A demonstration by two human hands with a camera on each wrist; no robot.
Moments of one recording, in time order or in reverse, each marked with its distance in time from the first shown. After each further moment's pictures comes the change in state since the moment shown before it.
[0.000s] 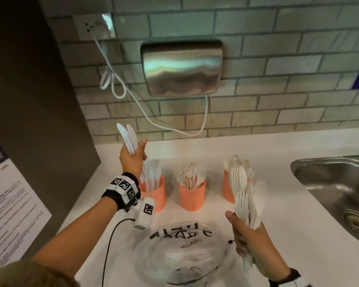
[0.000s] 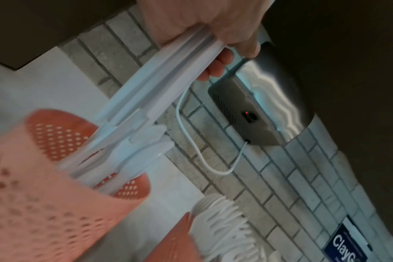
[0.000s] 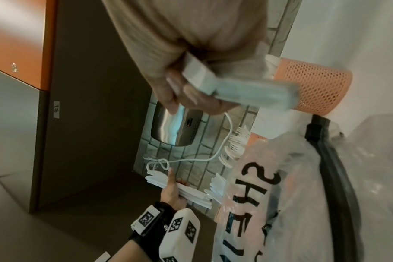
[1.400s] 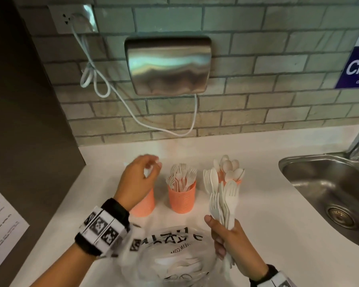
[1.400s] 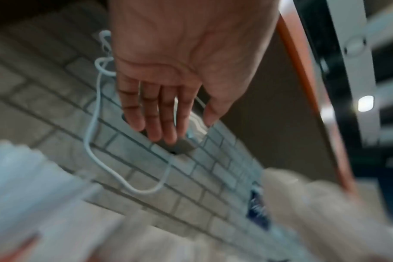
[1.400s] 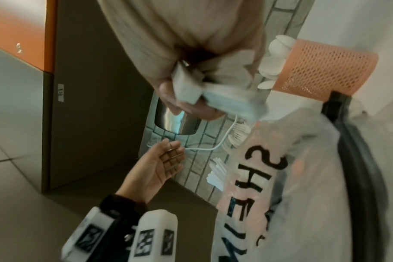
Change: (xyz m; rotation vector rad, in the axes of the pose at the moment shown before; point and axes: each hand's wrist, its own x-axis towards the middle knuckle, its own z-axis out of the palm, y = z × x) left_hand -0.061 0.043 -0.004 0.555 -0.523 0.250; right_hand 0.006 -0.001 0.016 -0.104 -0.104 0.015
